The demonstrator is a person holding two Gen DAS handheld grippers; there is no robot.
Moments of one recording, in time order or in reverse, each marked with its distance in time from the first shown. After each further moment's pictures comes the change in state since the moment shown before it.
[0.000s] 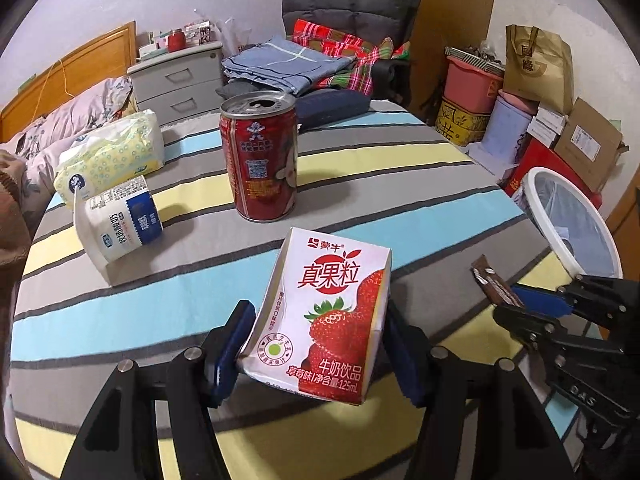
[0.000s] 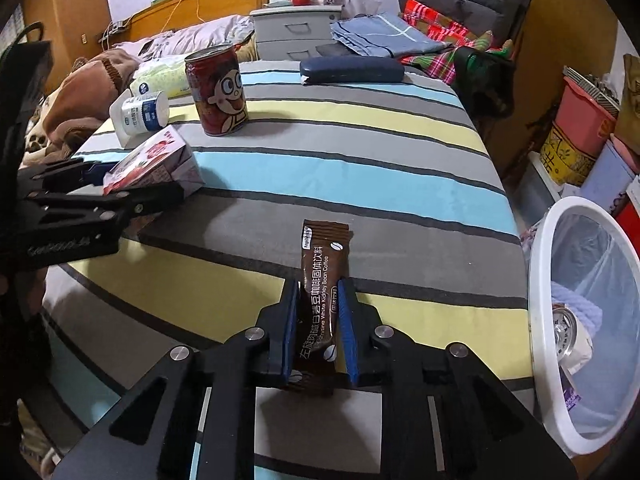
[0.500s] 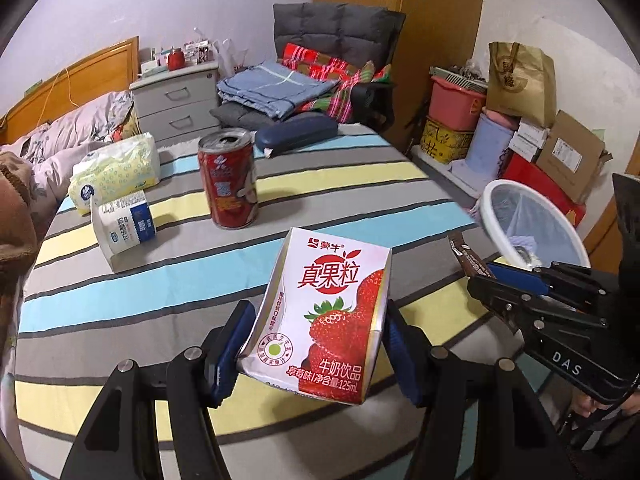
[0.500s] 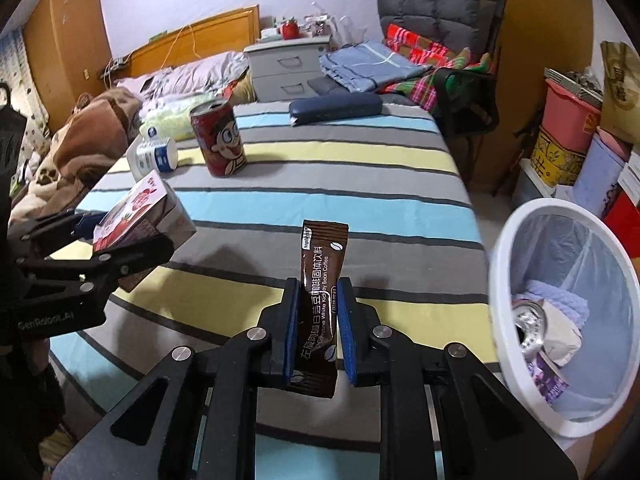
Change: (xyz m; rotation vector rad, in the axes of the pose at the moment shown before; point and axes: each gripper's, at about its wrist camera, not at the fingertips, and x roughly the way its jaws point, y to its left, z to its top) left arm -0.054 -0.047 -0.012 -0.015 -0.074 -0.018; right arm -0.038 -0.013 -0.005 0.066 -0.118 0.023
